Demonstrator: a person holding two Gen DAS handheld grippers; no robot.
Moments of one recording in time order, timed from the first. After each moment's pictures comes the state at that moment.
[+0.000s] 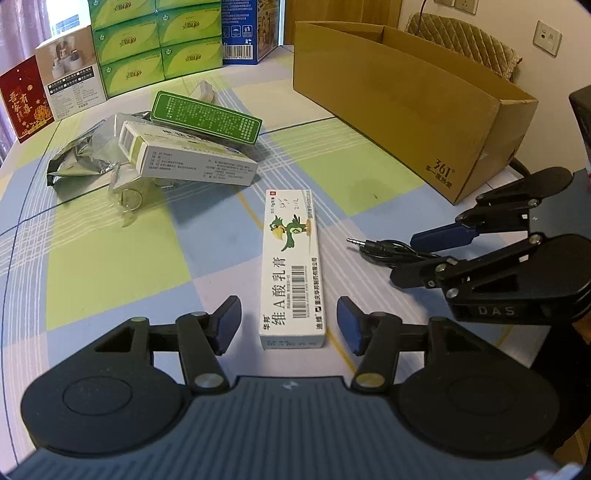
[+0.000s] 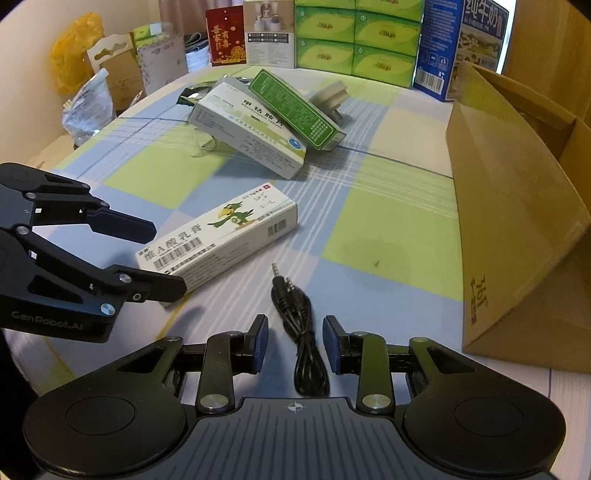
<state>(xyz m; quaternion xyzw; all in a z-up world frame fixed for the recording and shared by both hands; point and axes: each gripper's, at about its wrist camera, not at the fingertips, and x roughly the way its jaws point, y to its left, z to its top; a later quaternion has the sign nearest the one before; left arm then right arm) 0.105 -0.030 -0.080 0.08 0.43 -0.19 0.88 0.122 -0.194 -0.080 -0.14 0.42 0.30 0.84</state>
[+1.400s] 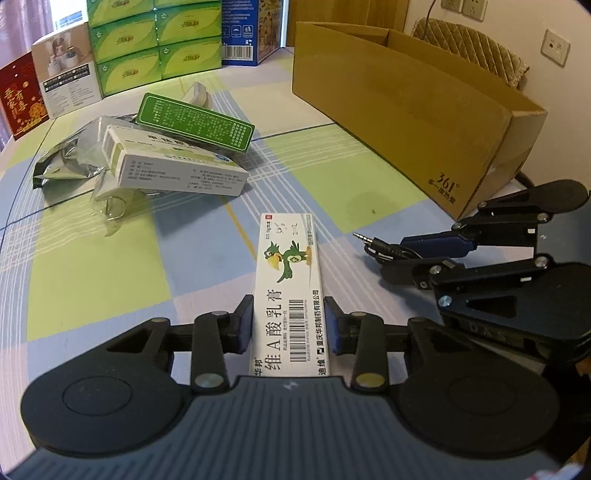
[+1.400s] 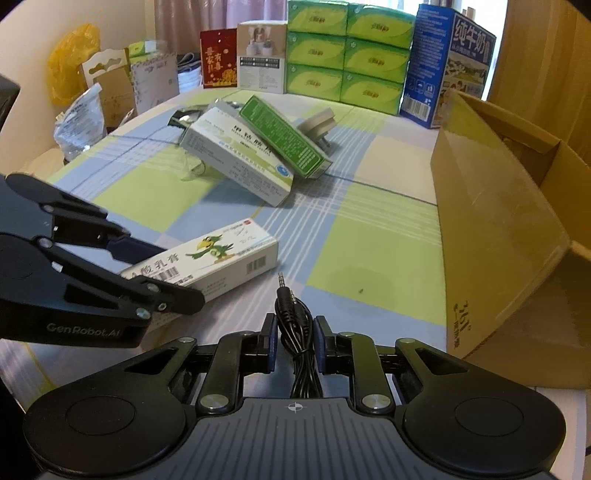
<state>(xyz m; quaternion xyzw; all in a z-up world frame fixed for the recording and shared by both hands) 0.116 -0.046 -0.081 0.06 0.43 -0.18 0.88 0.118 -0.196 -0.069 -0.15 0.38 0.28 0.87</state>
